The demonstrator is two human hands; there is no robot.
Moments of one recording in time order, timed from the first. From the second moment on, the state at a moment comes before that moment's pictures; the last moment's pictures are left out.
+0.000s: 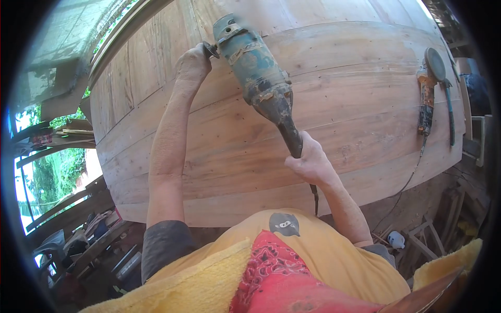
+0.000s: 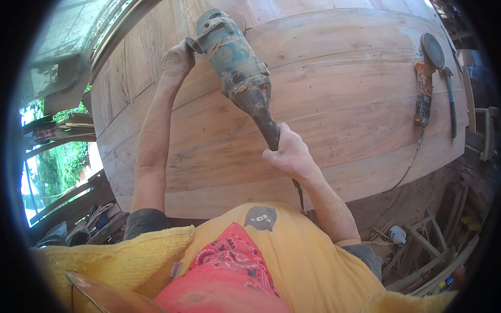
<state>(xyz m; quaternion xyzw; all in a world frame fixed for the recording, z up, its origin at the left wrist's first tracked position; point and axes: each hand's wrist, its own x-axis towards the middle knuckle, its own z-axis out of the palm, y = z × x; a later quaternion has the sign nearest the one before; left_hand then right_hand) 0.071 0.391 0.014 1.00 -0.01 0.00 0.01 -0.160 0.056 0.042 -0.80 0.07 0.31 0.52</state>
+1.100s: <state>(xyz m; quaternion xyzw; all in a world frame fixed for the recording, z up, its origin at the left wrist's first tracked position) 0.099 0.415 0.001 1.00 0.00 0.00 0.02 -0.143 0.078 0.031 -0.78 0.06 0.31 0.54</state>
